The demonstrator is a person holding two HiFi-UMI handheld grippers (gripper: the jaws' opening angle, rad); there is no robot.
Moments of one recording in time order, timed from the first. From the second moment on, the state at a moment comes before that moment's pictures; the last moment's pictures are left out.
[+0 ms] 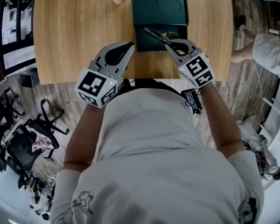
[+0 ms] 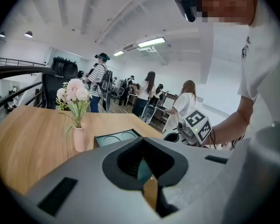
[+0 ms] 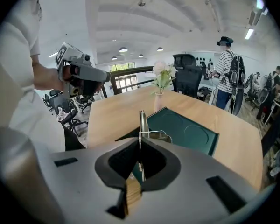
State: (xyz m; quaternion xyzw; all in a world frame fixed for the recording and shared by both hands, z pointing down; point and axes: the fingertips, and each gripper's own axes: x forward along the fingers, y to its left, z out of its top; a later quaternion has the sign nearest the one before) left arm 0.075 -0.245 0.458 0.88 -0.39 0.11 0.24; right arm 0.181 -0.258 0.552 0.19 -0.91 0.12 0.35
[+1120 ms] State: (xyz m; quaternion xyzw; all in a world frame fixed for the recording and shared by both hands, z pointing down) left arm 0.089 -0.263 0.524 0.86 -0.39 0.14 0.30; right arm 0.164 -0.278 0.660 0.09 -0.87 0.17 0.46
